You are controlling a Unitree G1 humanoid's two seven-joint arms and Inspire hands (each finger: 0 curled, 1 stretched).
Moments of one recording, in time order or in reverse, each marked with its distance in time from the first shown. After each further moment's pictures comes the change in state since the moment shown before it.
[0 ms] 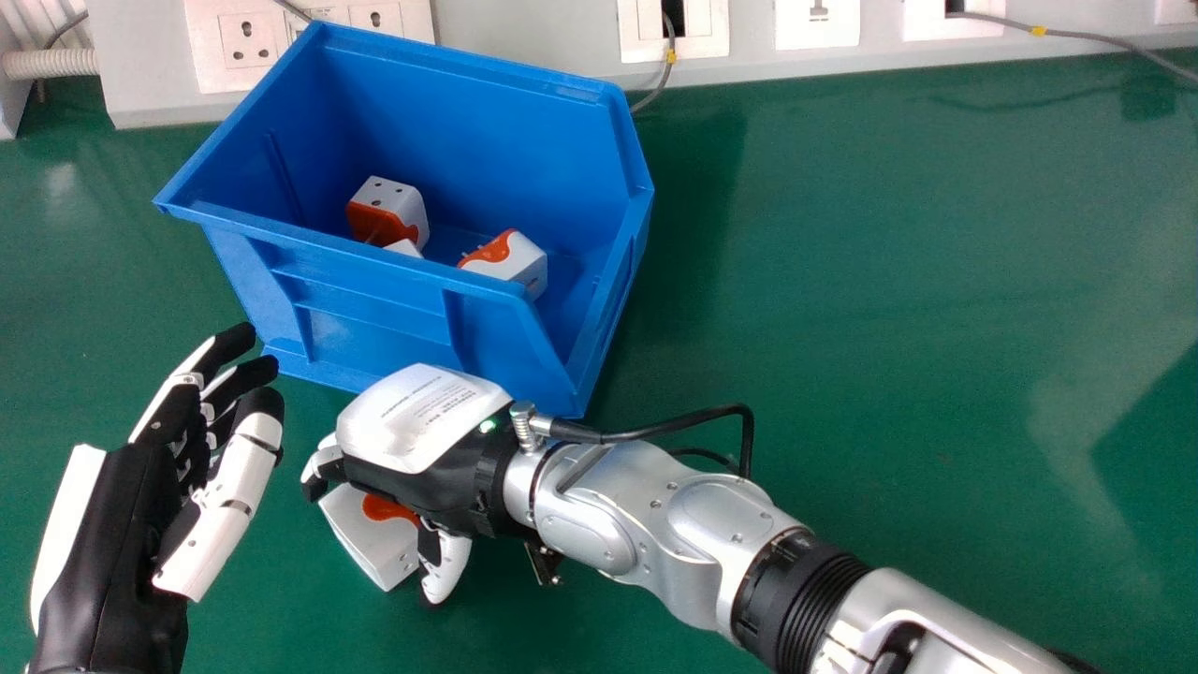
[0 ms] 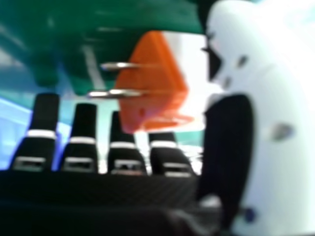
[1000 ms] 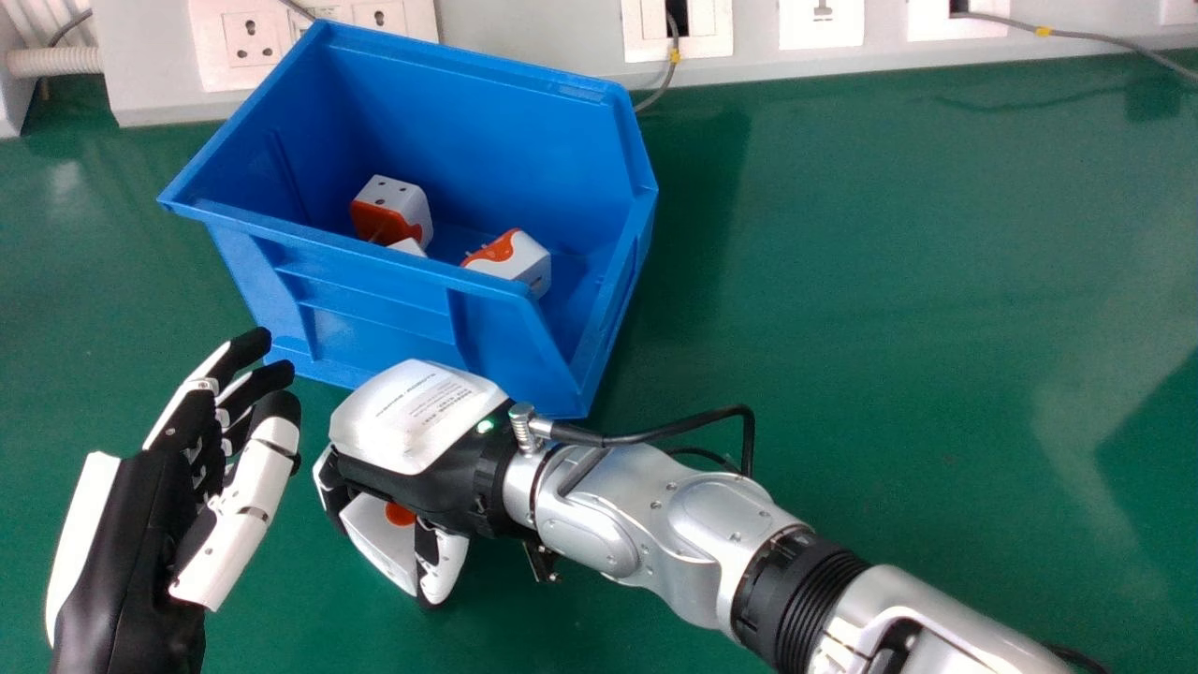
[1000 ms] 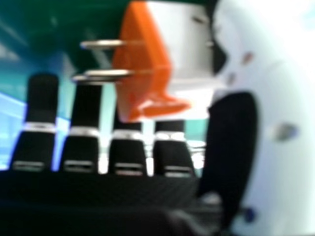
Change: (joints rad) left arm 0.044 -0.040 -0.033 -0.086 0.028 0.049 0.011; right arm -0.001 0.005 -0.011 0.040 0.005 -0.023 -0.075
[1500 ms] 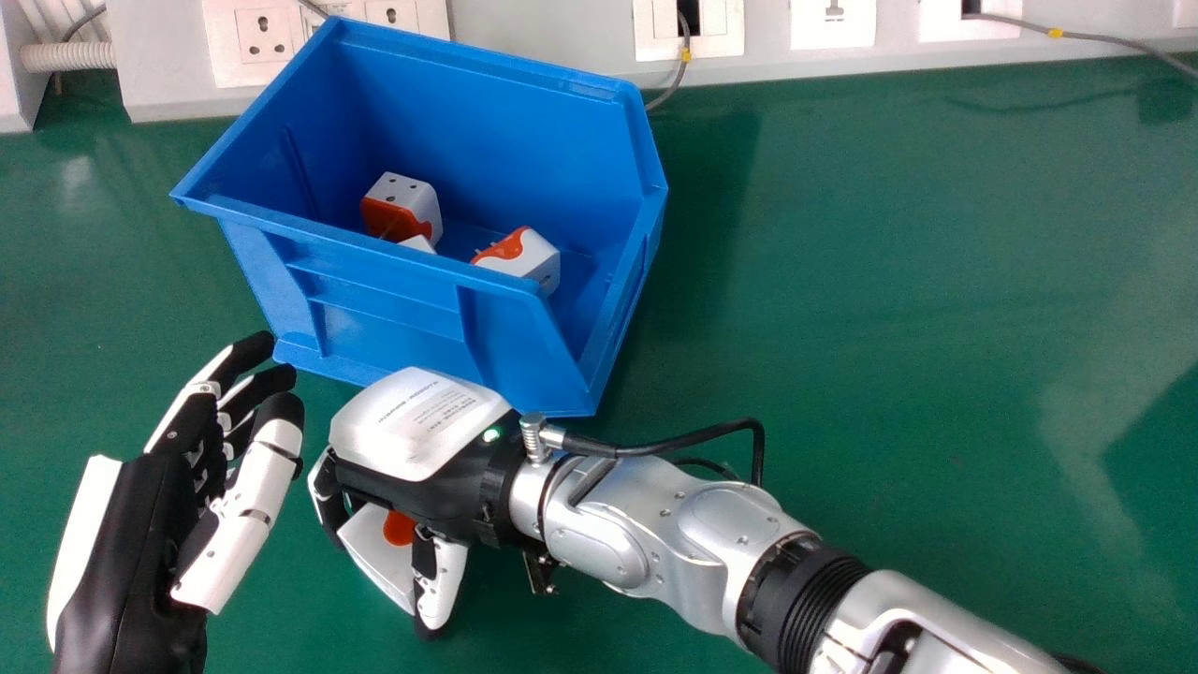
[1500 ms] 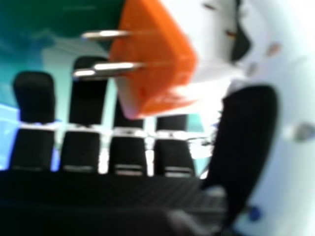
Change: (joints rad) left arm 0.007 -0.004 -0.006 -0.025 0.002 0.020 0.008; right arm 0.007 0.004 -0.017 0.044 0.014 -0.063 -0.053
